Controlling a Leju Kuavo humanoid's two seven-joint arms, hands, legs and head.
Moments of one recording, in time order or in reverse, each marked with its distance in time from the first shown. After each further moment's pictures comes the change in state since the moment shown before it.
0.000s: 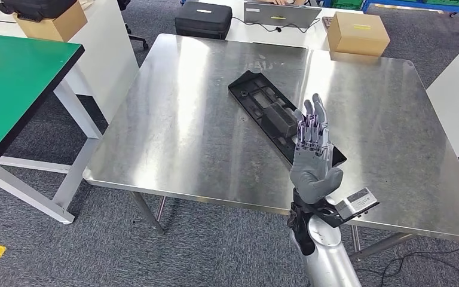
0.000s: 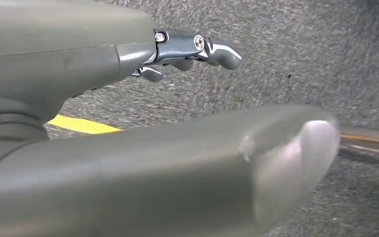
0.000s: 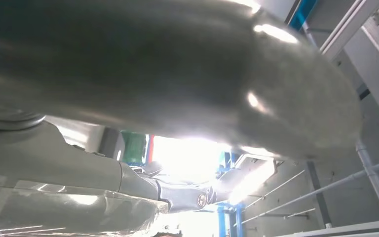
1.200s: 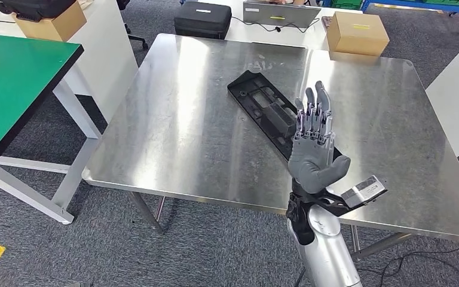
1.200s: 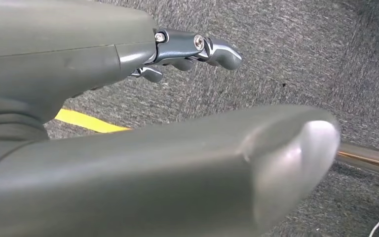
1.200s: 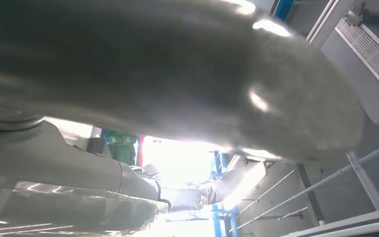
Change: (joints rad) left arm -0.056 -0.003 0.106 0.020 -0.032 0.014 0.028; right arm -0.053 0.022 -0.010 0.011 -0.068 0.055 0.008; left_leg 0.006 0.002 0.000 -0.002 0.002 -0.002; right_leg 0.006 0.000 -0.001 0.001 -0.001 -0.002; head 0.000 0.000
